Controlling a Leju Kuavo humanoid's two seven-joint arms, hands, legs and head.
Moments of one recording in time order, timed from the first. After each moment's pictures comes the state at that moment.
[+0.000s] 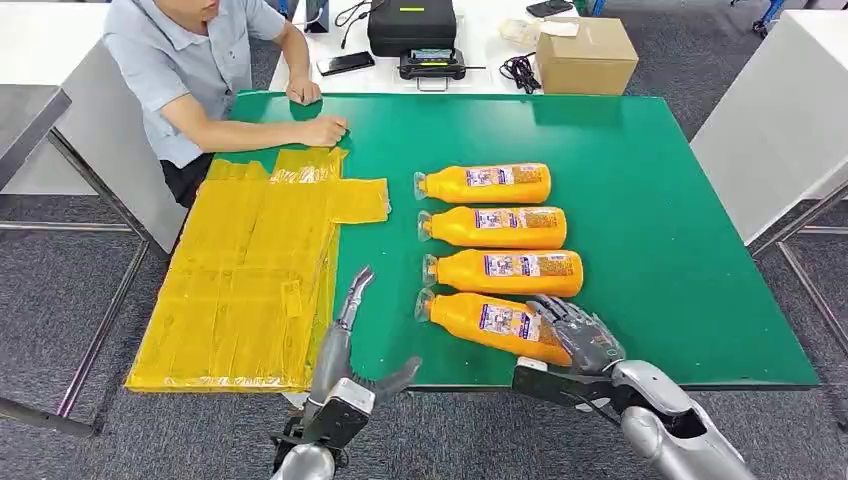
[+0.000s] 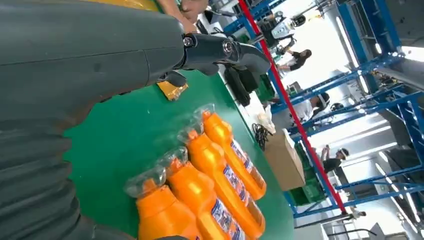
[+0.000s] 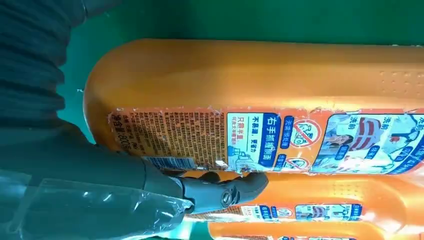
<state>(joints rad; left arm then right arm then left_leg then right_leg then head) -0.08 -0.23 -0.54 -1.21 -0.36 0.61 -0.50 -0.14 -0.47 0.55 -1.36 0.66 0.06 -0.18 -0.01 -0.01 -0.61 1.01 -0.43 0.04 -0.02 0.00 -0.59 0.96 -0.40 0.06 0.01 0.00</state>
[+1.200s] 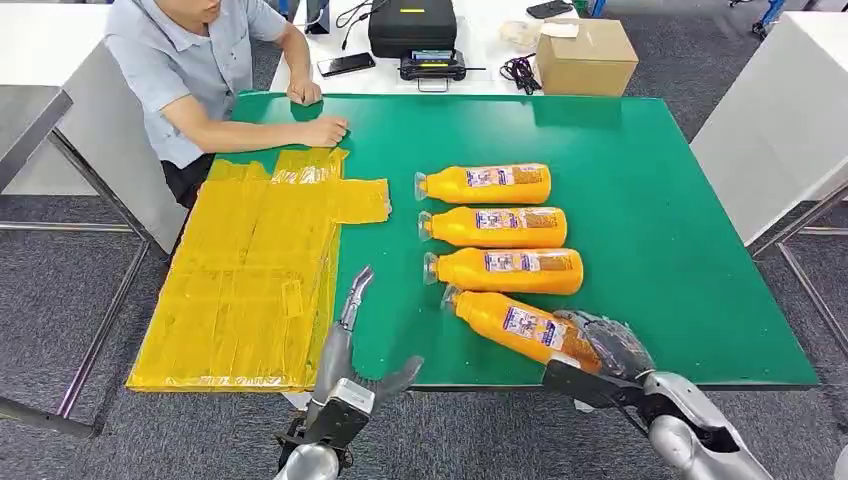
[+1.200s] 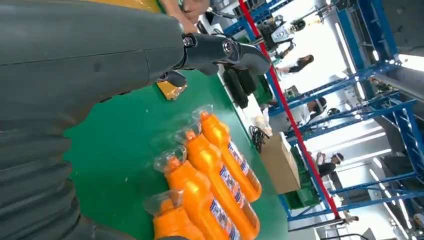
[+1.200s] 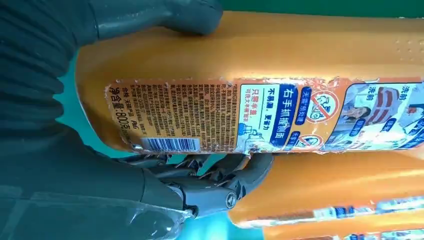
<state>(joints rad) -0.09 -0.24 -0.56 -1.17 -0.30 0.65 -0.54 -0.06 -0.52 0.45 -1.37 0.57 0.06 -0.16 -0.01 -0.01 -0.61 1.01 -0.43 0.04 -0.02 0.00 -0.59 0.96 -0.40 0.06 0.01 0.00</state>
